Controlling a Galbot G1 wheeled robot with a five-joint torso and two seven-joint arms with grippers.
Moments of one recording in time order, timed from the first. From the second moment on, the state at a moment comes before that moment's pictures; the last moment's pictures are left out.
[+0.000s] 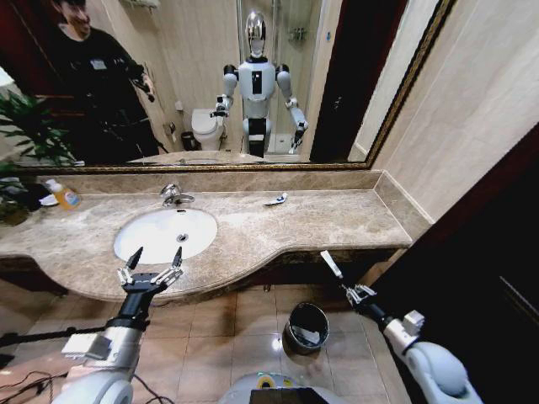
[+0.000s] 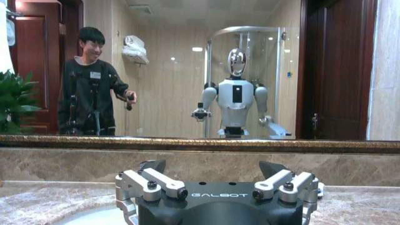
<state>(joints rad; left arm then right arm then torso) 1.84 -1.36 -0.82 -2.47 -0.37 0.04 0.05 -1.61 1.26 0.81 1.79 0.34 -0.01 -0.53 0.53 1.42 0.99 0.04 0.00</state>
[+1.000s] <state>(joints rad) 1.84 -1.36 -0.82 -2.47 -0.37 0.04 0.05 -1.38 1.30 0.68 1.09 0.19 0.13 -0.41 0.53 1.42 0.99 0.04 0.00</state>
